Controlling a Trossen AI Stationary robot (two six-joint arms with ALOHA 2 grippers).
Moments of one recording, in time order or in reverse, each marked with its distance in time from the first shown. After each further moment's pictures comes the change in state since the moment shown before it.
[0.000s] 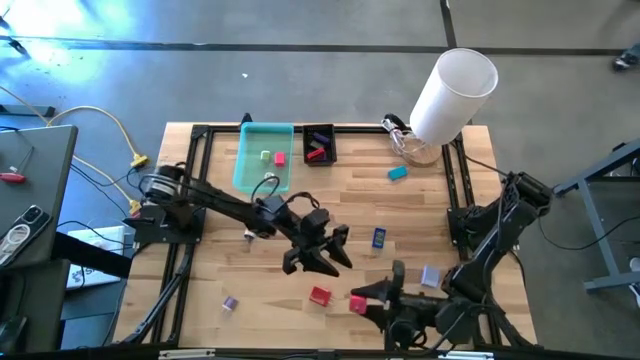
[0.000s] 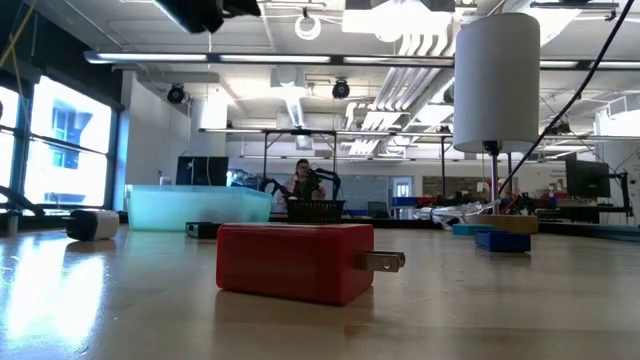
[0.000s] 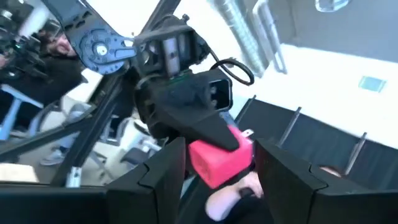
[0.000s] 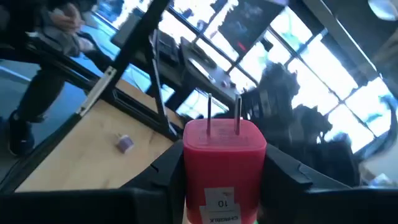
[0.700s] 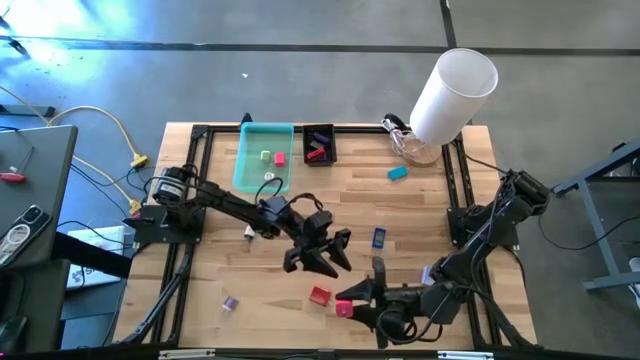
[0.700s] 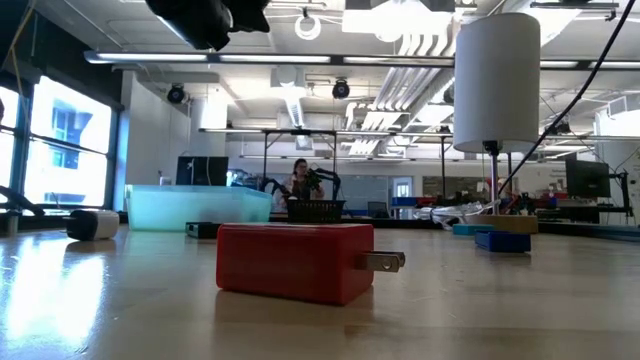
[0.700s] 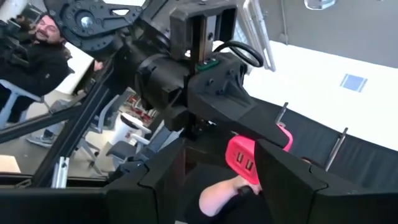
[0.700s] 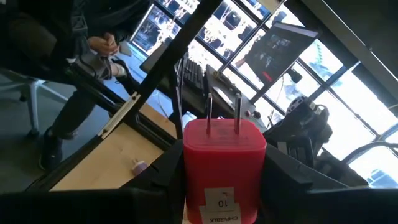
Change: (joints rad) left arm 0.018 0.053 0.000 0.083 0.063 -0.062; right arm -0.096 0.001 0.000 0.078 -0.279 -0.084
